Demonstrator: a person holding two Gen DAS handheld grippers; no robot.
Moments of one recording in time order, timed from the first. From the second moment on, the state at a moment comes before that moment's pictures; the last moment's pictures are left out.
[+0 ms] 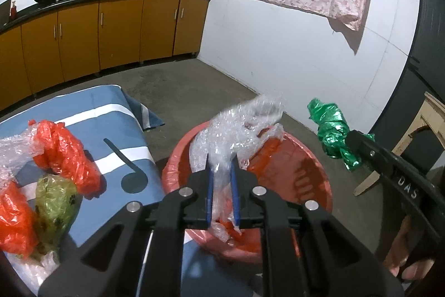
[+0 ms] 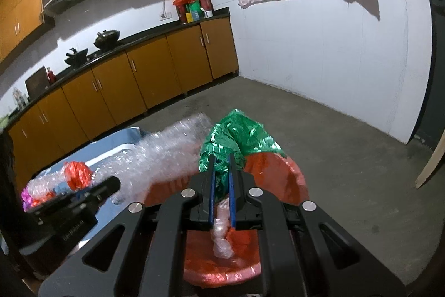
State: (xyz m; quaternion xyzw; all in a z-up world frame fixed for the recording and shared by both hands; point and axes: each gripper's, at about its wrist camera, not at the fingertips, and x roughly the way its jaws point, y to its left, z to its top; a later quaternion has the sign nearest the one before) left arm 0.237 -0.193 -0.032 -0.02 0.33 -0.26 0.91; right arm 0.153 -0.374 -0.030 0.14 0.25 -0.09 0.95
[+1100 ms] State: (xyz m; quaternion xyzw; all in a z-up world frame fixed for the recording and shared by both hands) left arm 0.119 0.061 -0.001 -0.04 0.27 0.05 0.96; right arm 0.111 -0.229 -0.025 0.06 0.27 0.02 0.96
